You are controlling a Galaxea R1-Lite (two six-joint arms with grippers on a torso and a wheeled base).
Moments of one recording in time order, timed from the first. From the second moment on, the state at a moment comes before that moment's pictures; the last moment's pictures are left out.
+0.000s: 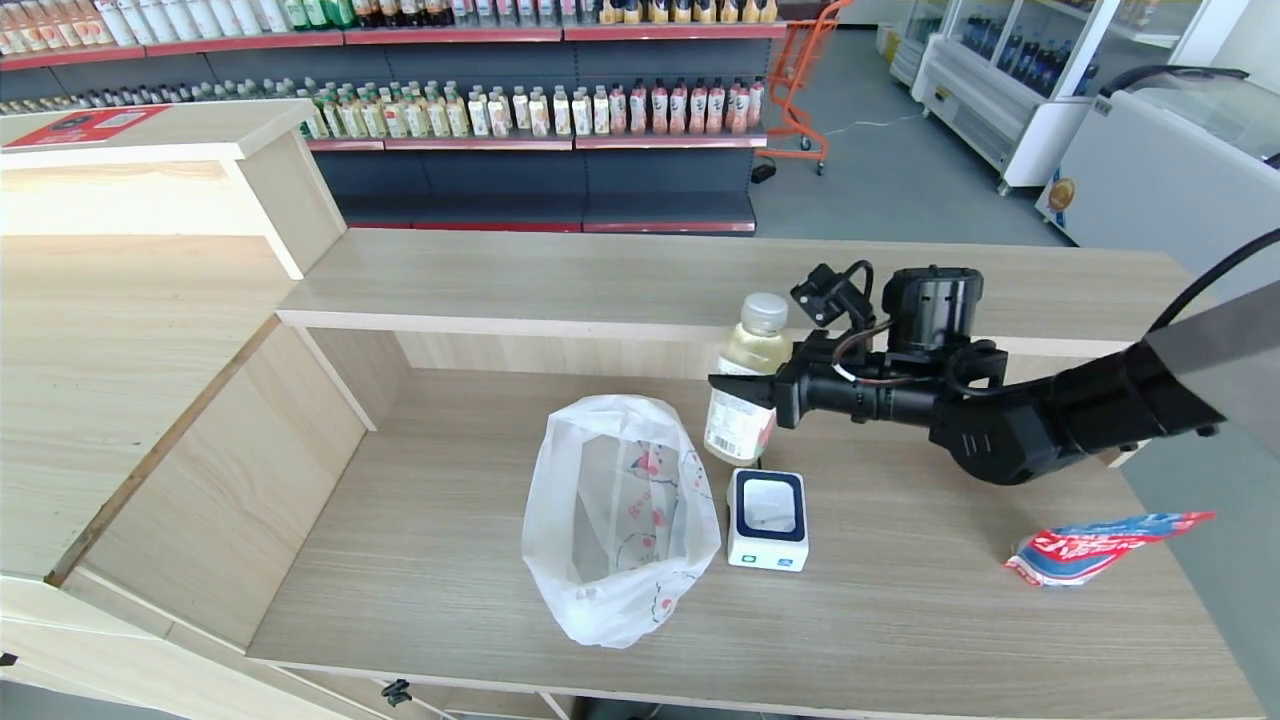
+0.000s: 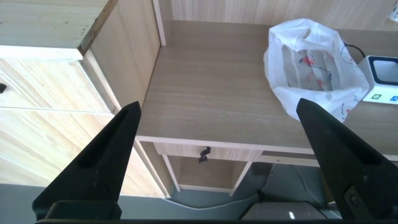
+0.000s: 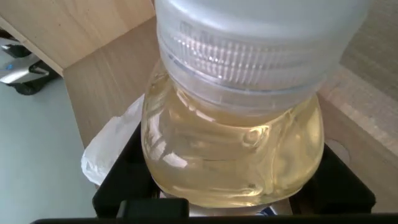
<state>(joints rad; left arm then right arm) 0.00 0.00 0.00 0.00 0.00 0.00 0.38 2.10 -1.22 -0.70 0.58 -0.21</state>
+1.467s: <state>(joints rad) 0.00 0.00 0.00 0.00 0.00 0.00 0.65 2.67 -1.63 -0.82 0.42 -0.37</state>
